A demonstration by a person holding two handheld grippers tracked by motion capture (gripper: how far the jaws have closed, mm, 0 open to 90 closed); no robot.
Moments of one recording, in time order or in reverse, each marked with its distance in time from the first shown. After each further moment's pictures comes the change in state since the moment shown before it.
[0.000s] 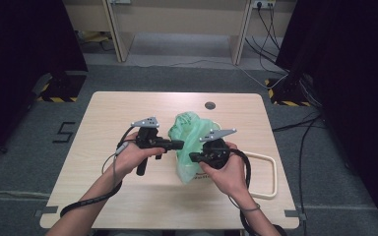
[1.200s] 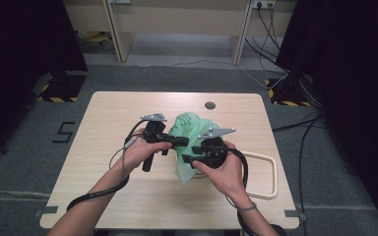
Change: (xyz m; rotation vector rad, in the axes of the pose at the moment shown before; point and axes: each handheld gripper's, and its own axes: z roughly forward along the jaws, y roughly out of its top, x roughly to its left) left arm 0.006 0.012 0.021 0.049 0.029 -0.073; right arm 0.002 0.004 0.006 -0.051 0.000 0.050
